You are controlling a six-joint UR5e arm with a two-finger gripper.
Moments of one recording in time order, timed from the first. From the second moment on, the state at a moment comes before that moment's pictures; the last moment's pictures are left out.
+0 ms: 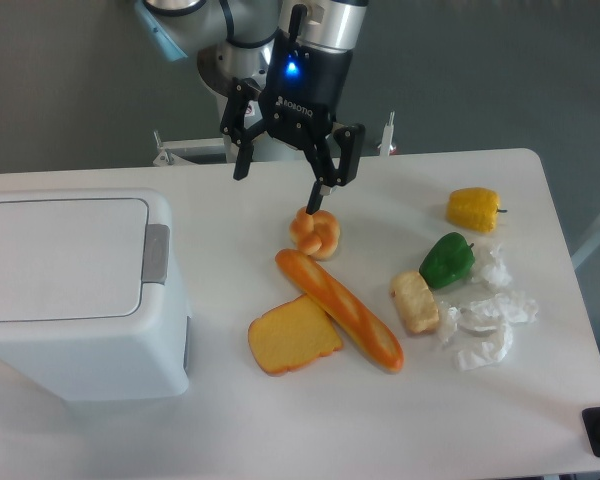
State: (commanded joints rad) arm 2.54 -1.57 -1.56 -1.21 1.07 0.88
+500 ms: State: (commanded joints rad) arm 2.50 -1.60 -1.56 -1.19 1.05 0.68
